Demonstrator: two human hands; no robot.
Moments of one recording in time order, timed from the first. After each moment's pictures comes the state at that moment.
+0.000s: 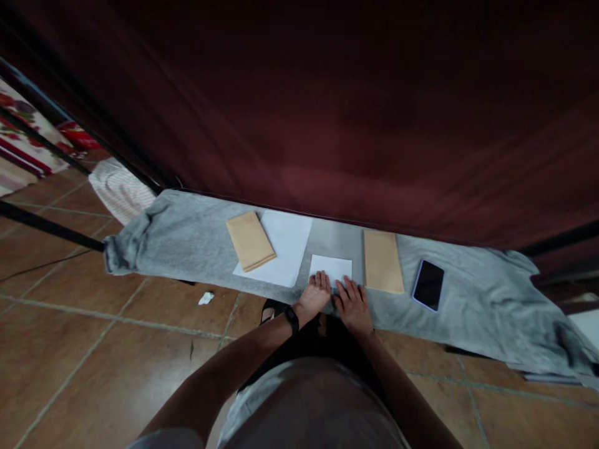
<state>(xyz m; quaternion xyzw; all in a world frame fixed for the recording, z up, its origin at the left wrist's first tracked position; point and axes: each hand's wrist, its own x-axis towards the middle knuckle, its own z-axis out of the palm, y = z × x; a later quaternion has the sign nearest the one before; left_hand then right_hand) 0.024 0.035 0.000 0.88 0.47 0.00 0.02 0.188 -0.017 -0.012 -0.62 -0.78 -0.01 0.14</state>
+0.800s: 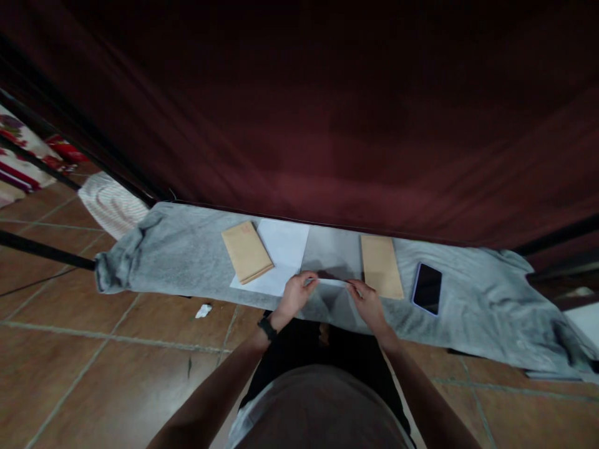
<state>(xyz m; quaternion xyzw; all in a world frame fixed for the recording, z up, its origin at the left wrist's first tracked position) -0.026 0.070 0.058 0.64 0.55 0.36 0.40 0.213 0.025 0.039 -0.59 -0.66 0.25 0.38</state>
